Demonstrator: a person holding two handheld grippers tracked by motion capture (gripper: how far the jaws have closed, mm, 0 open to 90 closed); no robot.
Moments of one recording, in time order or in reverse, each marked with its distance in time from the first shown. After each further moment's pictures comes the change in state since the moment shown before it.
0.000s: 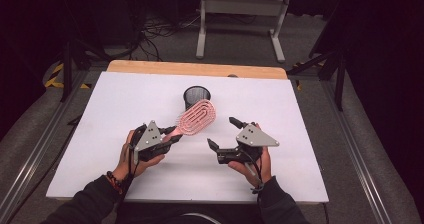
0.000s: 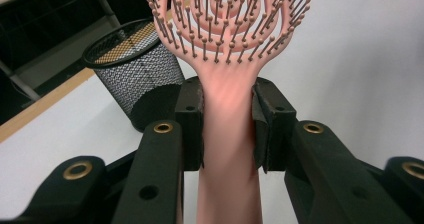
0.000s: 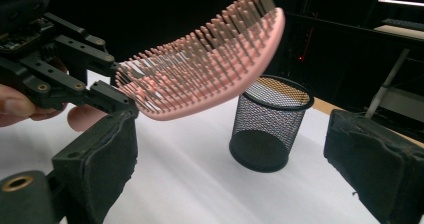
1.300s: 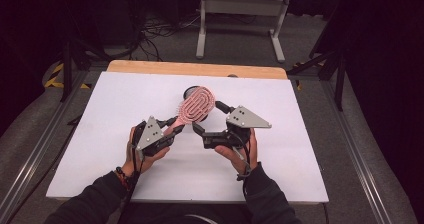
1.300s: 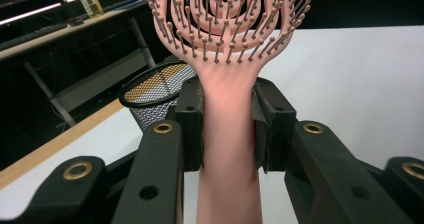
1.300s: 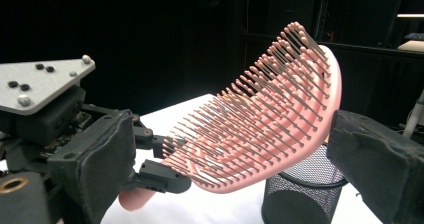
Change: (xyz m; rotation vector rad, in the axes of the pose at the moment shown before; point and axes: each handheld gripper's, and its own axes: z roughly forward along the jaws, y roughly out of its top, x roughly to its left) left arm 0.002 0.006 0.009 -0.140 0.108 -0.034; right arm 0.006 0.050 0.027 -0.107 0.065 0.106
